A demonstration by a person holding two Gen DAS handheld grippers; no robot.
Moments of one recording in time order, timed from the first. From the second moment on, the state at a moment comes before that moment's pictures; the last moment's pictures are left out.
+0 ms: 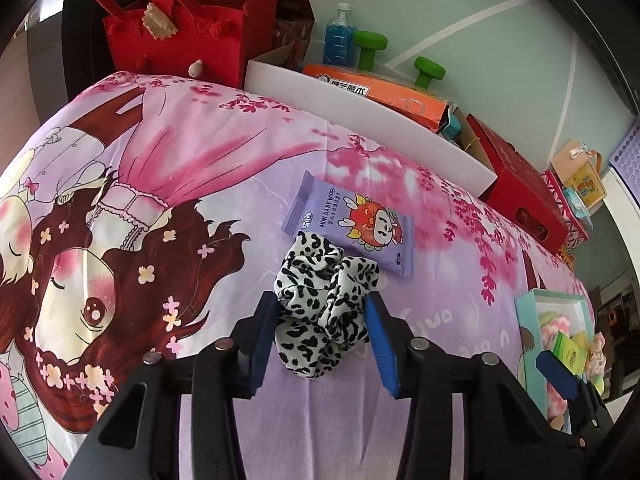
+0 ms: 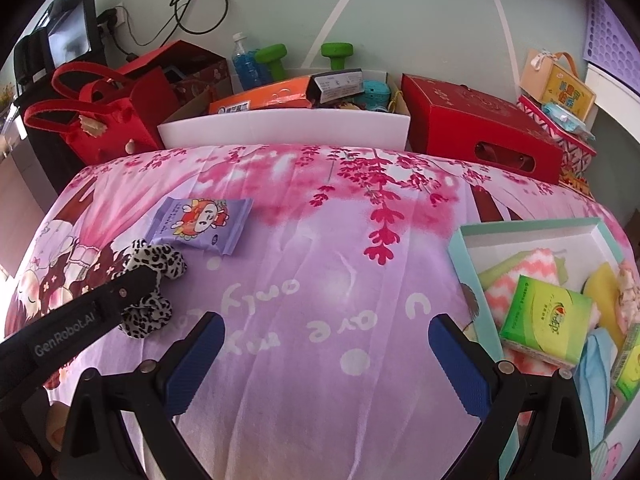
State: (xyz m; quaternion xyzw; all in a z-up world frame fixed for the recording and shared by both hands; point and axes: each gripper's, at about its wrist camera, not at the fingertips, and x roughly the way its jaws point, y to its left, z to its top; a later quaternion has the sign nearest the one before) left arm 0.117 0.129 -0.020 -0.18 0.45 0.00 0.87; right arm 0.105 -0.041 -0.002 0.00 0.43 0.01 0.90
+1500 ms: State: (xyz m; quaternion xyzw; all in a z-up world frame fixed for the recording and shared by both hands) left arm 0.071 0.243 -0.001 -0.27 0.37 0.15 0.87; right arm 0.182 0.064 -0.016 -0.04 0.43 0.13 0.89
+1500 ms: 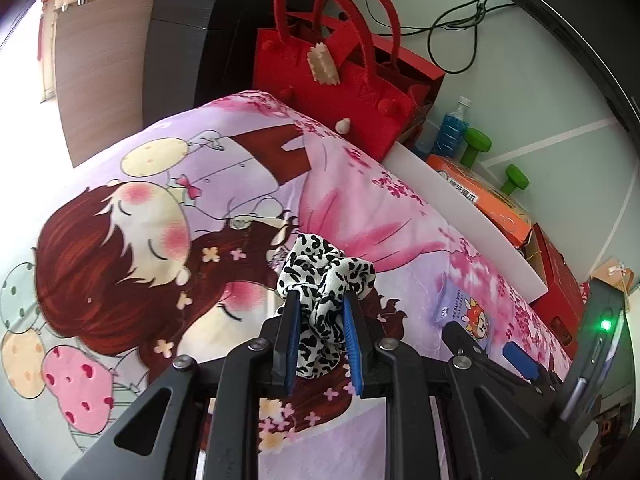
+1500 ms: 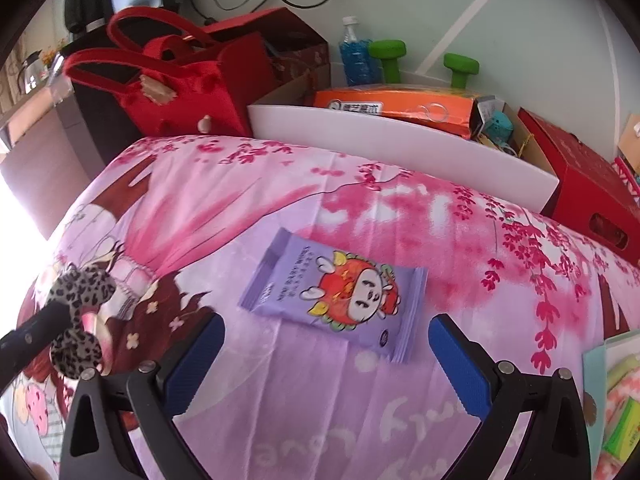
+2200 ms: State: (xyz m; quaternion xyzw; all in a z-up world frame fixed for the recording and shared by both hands) left arm 0.089 0.239 -0.014 -0.28 0.39 0.13 0.87; right arm 0.214 0.071 -0.037 -0.03 0.45 0.11 0.89
